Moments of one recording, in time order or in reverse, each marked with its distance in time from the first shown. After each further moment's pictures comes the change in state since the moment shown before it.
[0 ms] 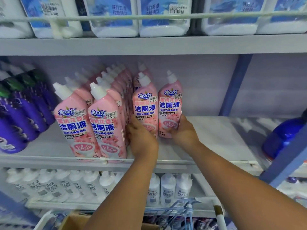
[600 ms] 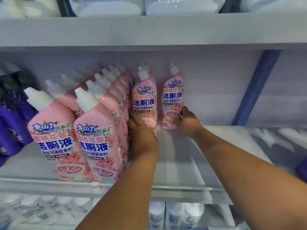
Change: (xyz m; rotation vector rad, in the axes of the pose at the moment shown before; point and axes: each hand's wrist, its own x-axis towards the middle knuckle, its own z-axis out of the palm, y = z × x) left_hand 0.081 -0.005 0.055 0.052 0.018 0.081; right_hand 0.130 0.024 0.019 -0.224 -0.097 0.039
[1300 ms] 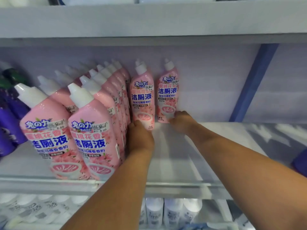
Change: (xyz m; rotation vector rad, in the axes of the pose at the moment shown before) left_hand 0.005 -0.018 0.007 0.002 -0.176 0.027; right_hand -0.004 -0.011 0.004 -0.383 -0.156 0.048
